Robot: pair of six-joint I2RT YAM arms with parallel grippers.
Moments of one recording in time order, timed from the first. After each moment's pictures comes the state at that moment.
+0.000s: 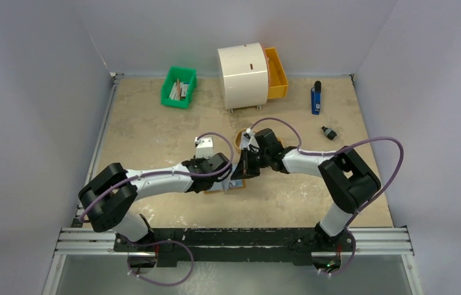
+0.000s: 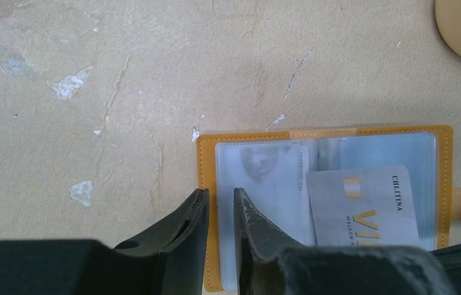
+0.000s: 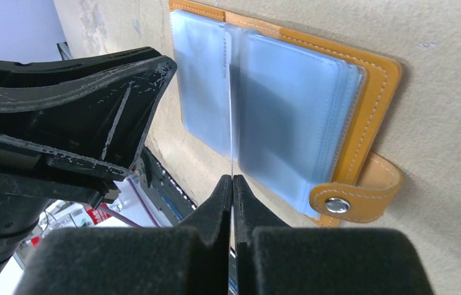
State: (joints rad) left arm -0.94 1.53 0.80 -0.39 -0.67 -0.91; right arm 0.62 1.68 0.80 0.02 -0.58 0.77
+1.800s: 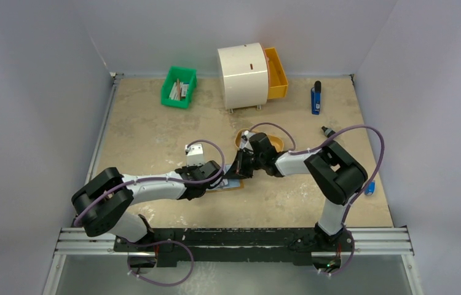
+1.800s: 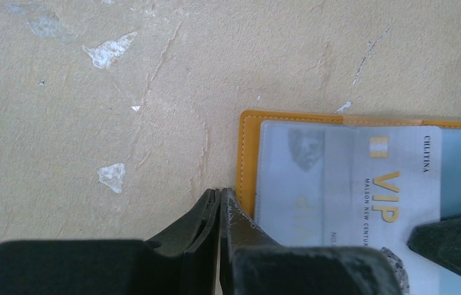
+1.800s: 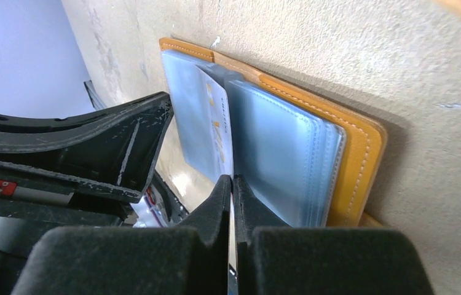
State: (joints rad) left arm -0.93 1.46 0.64 -0.32 -0.68 -0.97; right arm 0.66 1.80 0.78 0.25 -0.52 0.96
